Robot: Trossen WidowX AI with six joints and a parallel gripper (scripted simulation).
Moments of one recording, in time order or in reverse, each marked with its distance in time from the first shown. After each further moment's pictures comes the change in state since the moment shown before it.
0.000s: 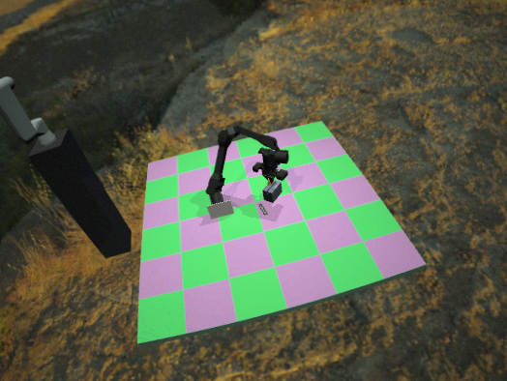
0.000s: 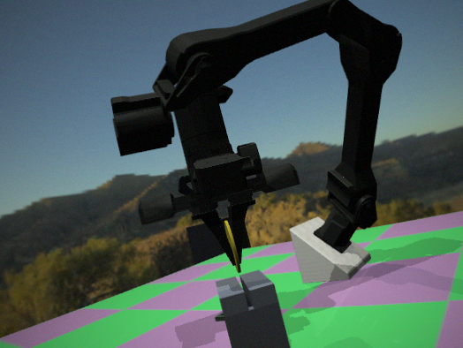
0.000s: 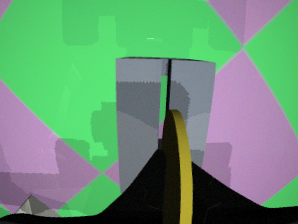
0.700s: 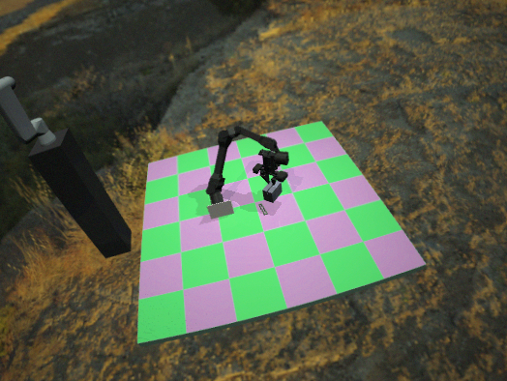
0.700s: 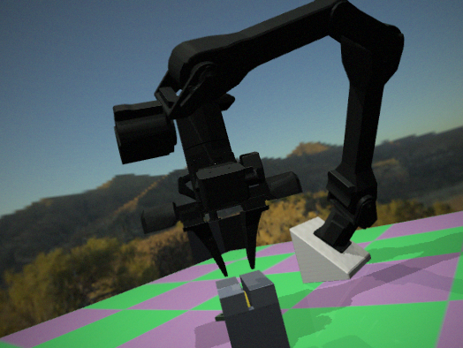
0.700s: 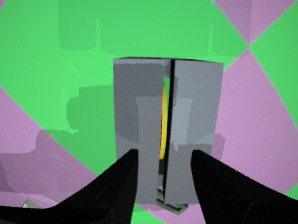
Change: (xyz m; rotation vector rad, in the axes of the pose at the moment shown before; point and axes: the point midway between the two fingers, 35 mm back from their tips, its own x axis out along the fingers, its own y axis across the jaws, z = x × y) arm 0.010 0.000 0.000 0.000 0.000 0.002
